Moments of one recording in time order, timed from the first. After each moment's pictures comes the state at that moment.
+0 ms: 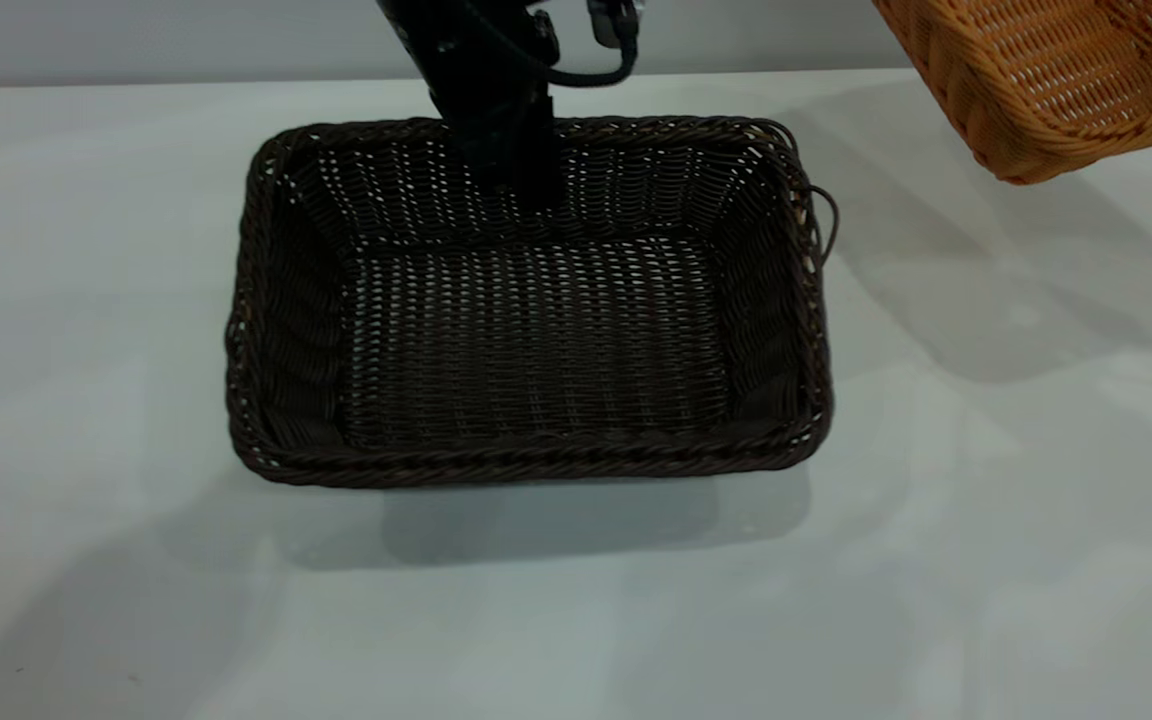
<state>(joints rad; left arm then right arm) -0.48 2.40 -1.79 -0.33 0.62 1.24 -0.51 2.13 -1.09 1.38 0.96 -0.74</state>
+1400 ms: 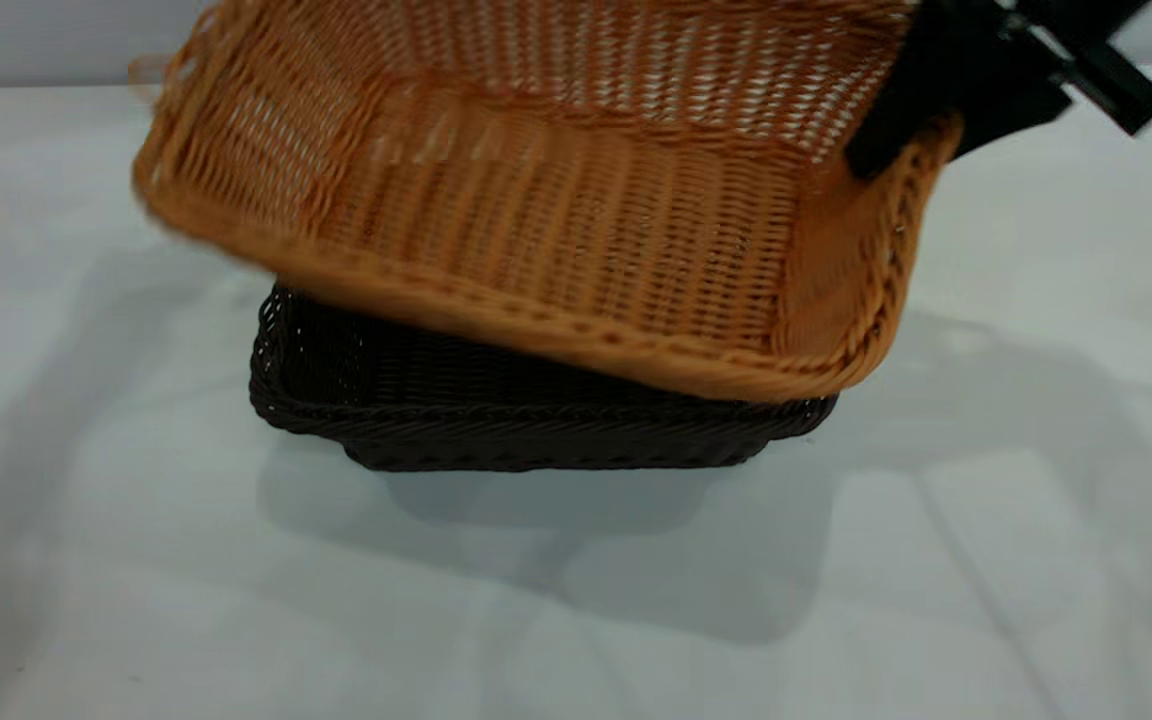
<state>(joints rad) -0.12 2.19 -1.79 -0.34 0.69 0.75 0.16 1.95 -1.21 0.78 1.01 -0.33</state>
